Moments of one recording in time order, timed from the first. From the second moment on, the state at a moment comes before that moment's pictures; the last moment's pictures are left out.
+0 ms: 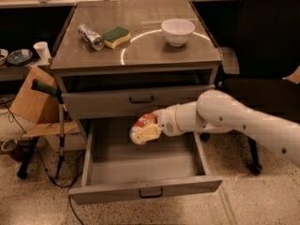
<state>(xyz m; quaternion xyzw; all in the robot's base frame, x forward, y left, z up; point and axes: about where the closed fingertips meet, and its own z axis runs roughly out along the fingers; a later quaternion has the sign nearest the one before) 0.565 0.010 0.684 -0.40 0.79 0.32 0.34</state>
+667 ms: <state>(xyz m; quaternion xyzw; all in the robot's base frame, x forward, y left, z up) 0.569 0.064 0.569 -0.35 0.81 0.36 0.30</state>
